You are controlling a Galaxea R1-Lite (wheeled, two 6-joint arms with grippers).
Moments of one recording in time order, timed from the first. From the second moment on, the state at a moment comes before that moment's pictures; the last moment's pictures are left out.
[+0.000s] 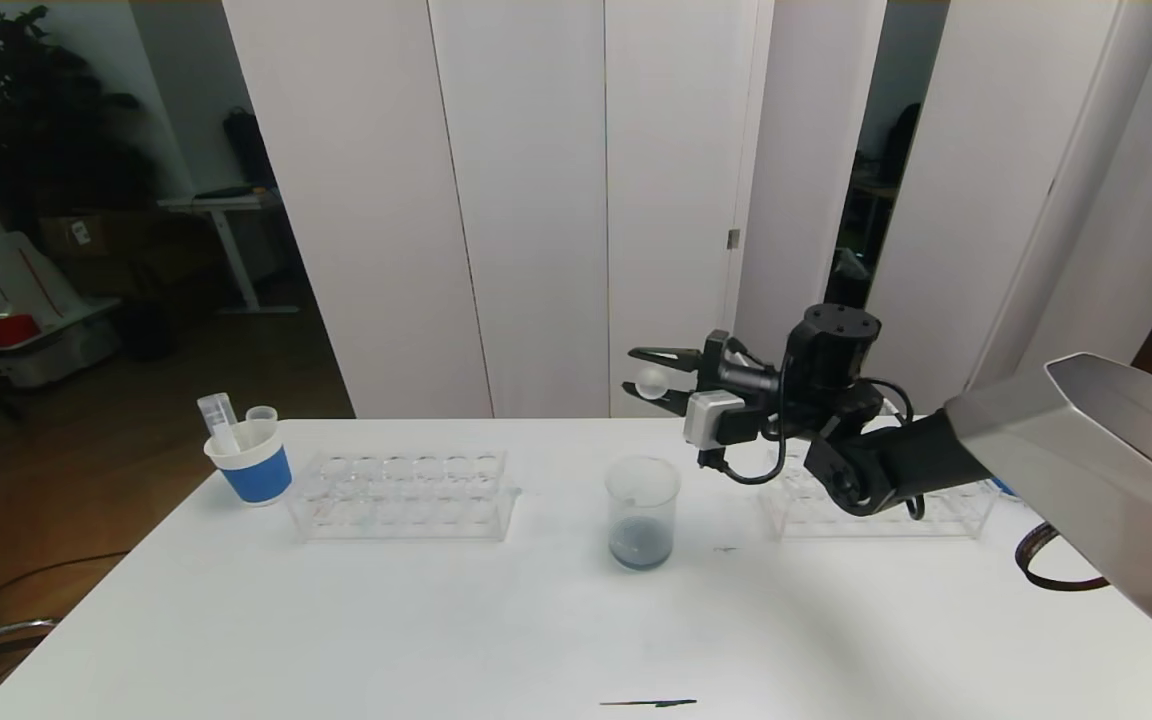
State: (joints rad) left arm 0.00 0.00 0.00 0.00 -0.03 0.07; right arm 0.38 2.41 -1.52 -1.01 0.81 -1.23
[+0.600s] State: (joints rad) left arm 0.00 0.00 0.00 0.00 -0.03 0.07; right arm 0.37 2.44 -1.57 -1.02 0.84 -1.35
